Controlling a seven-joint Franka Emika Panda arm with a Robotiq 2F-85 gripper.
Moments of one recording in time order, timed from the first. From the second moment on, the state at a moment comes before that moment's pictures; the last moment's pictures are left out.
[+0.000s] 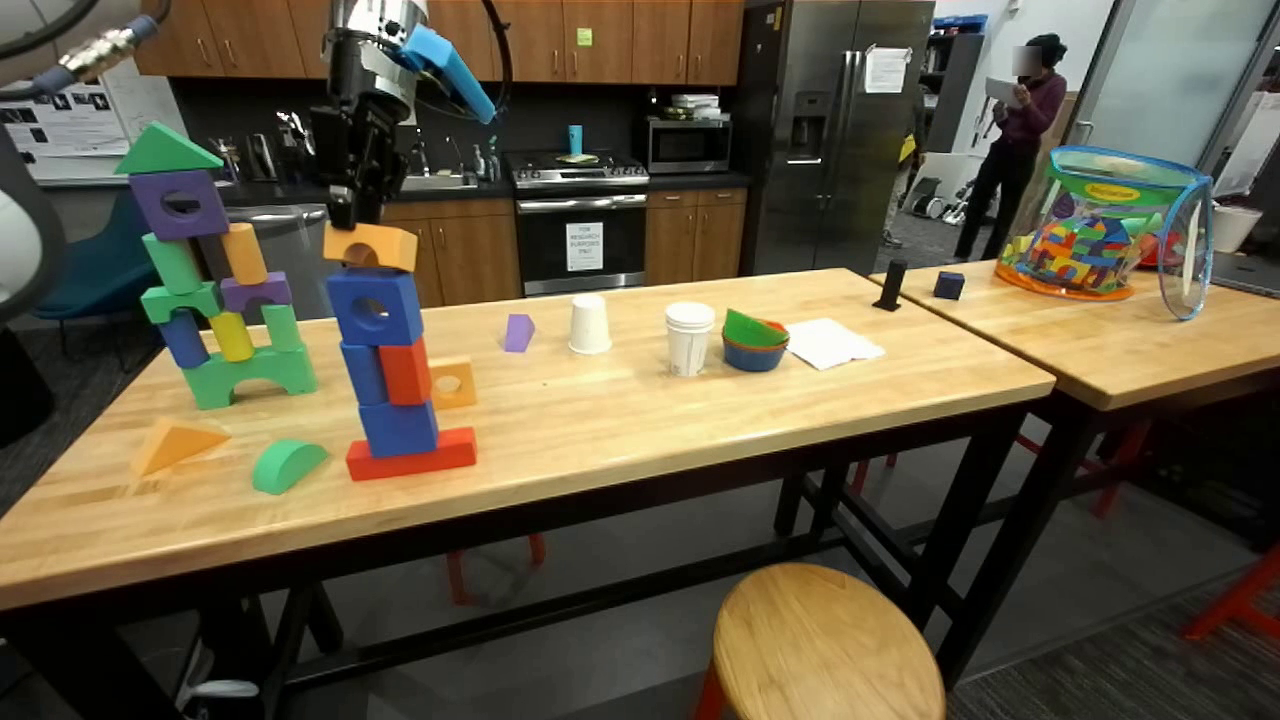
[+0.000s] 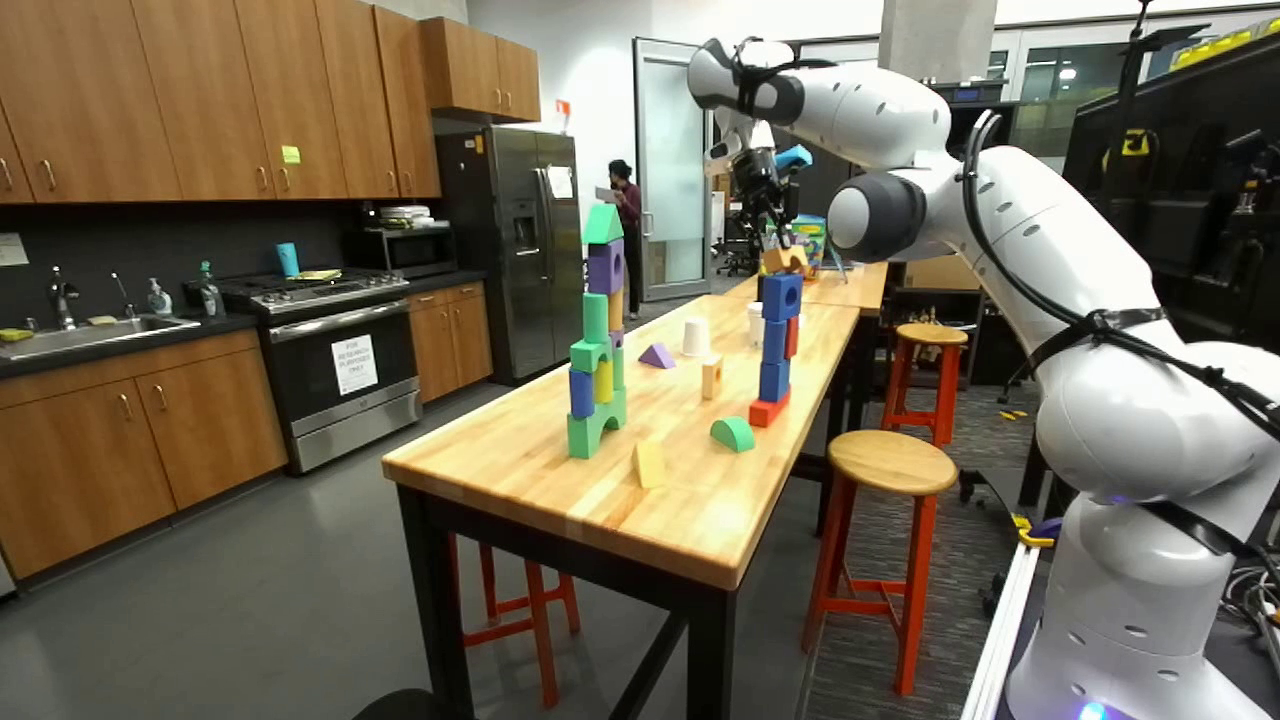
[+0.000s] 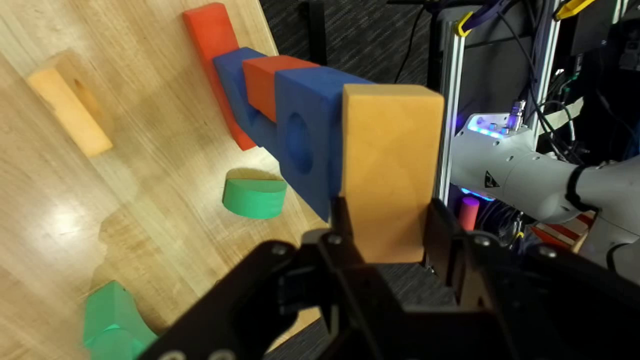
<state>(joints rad) -0.45 0.81 -0.06 -0.37 -0.04 0.75 -1.94</state>
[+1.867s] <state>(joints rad) -0.44 0.81 -0.06 -0.37 -0.04 0.76 -1.94</state>
